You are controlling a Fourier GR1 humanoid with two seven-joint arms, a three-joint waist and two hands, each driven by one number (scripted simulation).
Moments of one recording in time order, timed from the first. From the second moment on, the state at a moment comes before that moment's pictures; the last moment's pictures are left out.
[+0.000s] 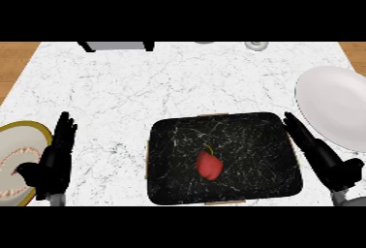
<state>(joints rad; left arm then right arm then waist) 0.06 0.25 -0.08 -1.49 0.14 0.32 -0.10 -0.04 -0.56 0.31 -1.37 -0.36 0.05 -0.23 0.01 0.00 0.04</state>
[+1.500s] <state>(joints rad) 0.06 0.24 -0.17 -1.47 0.23 0.17 0.17 0.20 -0.68 0.43 -2.08 0.68 -0.56 0.61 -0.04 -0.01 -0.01</state>
